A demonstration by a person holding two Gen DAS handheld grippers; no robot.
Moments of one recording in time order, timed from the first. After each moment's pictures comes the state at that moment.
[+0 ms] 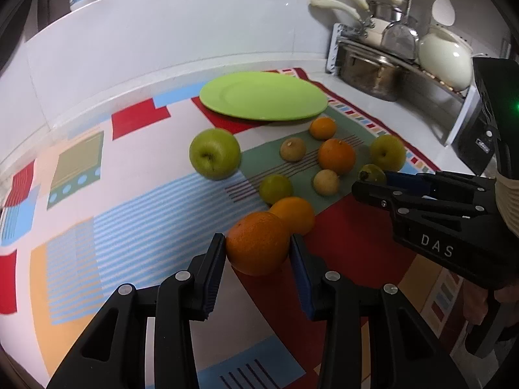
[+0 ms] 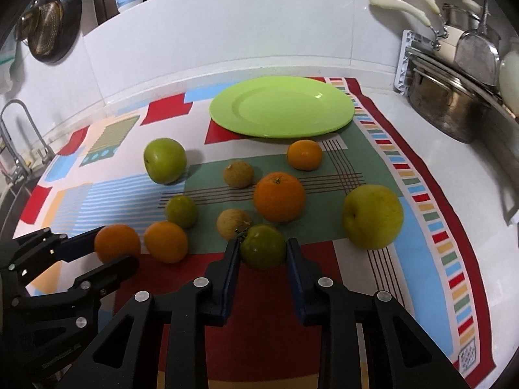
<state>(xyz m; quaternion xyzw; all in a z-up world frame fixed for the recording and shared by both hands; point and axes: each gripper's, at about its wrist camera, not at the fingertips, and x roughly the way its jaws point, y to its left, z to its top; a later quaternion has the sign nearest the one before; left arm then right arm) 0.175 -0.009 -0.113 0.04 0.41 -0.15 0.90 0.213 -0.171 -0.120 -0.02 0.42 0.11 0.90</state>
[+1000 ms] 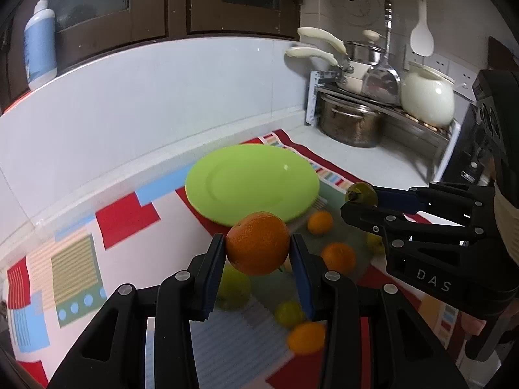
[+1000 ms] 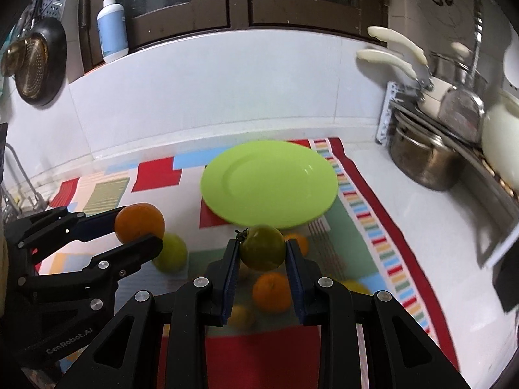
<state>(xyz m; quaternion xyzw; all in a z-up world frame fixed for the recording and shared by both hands) 0.255 -0.014 -0.047 0.07 0.33 -0.22 0.92 0.255 -0.157 -0.052 -0.02 0.35 0.07 0.93</state>
